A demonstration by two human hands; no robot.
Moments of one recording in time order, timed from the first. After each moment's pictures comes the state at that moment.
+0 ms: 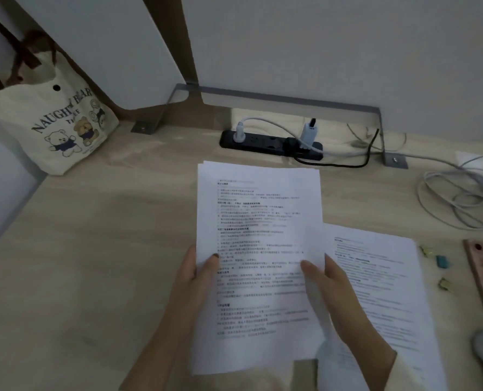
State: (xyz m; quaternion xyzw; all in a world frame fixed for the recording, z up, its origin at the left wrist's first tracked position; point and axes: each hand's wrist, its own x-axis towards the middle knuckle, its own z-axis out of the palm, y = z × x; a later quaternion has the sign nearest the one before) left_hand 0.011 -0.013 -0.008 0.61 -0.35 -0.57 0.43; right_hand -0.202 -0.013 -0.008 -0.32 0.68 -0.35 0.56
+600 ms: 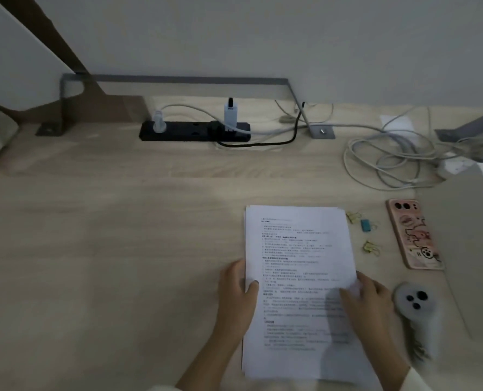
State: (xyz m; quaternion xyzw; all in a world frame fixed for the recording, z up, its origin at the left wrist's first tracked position) left_hand -0.178 0.006 -0.091 0.64 -0.49 -0.54 0.22; right_hand -0.376 0.056 -0.064 -0.30 0.90 -0.15 0.27
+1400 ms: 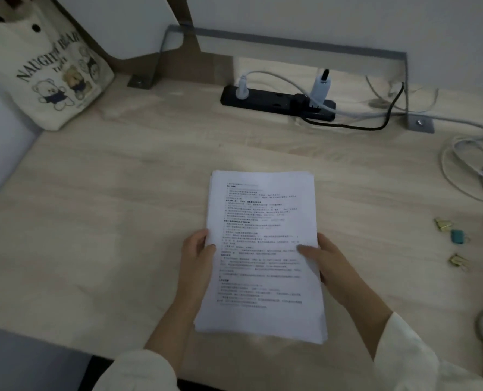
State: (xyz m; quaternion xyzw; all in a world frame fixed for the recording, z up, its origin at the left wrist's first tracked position) left_hand -0.023 0.000 -0.071 0.74 -0.29 -0.49 0.36; right_hand -0.241 -0.019 -0.056 -0.28 0.64 -0.28 0.66
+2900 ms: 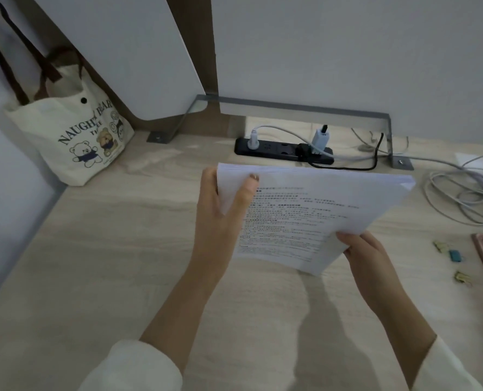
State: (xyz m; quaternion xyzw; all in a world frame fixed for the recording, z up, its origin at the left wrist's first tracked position) left_hand 0.029 -0.070 0.078 0.46 -0.50 -0.46 0.57; right_hand -0.183 -0.037 0.021 -0.36 0.58 -0.51 0.52
